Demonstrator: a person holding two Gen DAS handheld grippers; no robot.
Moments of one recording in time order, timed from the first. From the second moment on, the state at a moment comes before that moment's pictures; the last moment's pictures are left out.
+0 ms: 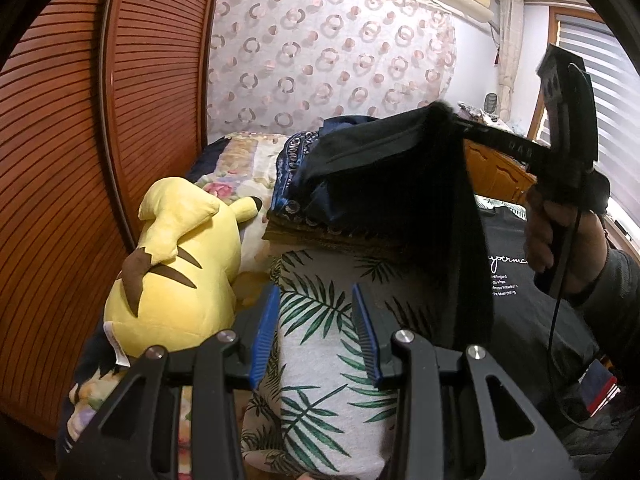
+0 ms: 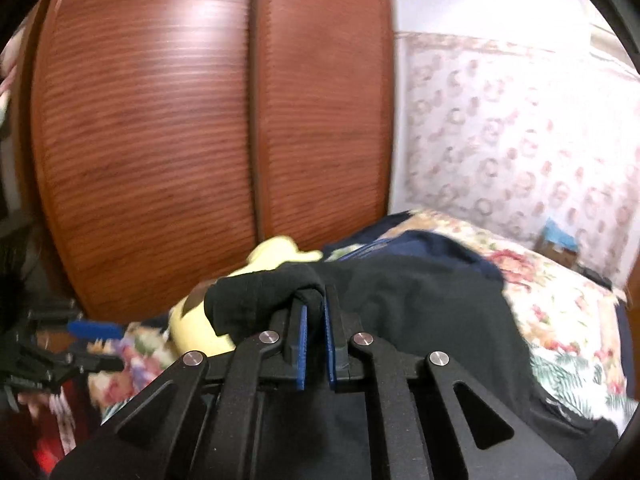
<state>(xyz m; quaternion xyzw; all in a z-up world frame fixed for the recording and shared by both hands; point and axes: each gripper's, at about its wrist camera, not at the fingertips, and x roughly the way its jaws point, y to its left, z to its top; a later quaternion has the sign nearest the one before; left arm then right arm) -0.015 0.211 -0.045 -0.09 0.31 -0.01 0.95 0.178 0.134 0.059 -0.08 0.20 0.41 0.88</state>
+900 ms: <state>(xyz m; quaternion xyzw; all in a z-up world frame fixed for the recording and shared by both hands) 0.048 0.131 -0.029 -0.08 0.30 -0.07 0.95 0.165 -0.042 0.011 -0.10 0.41 0.30 0.86</state>
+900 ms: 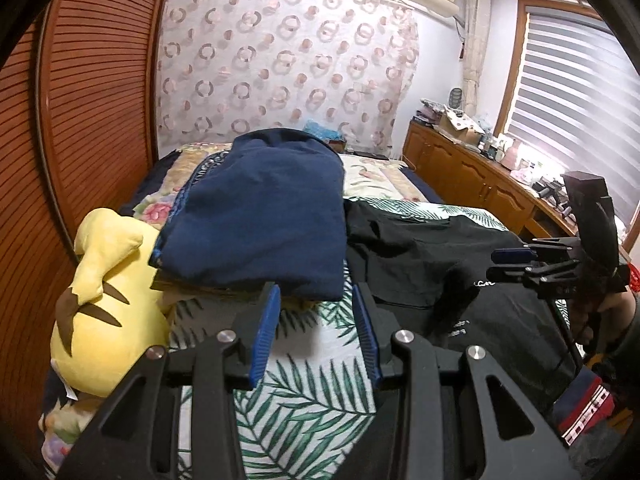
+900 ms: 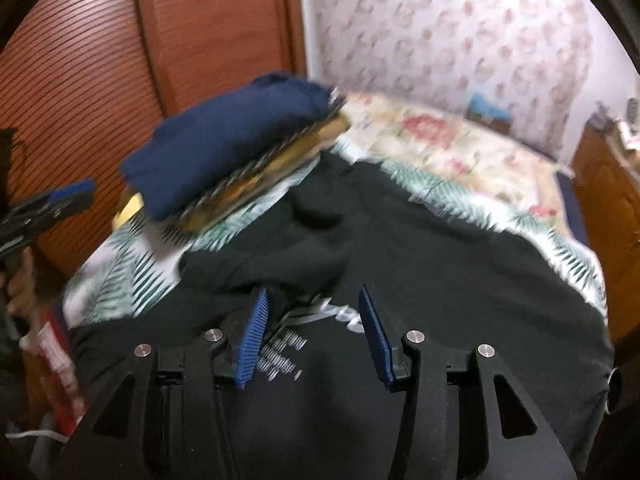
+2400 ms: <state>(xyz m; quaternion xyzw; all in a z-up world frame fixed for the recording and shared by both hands) 0.091 0.042 -0.046 -0.04 0.35 -0.13 0.93 0.259 -0.099 -0.007 -0.10 0.39 0.18 0.90</state>
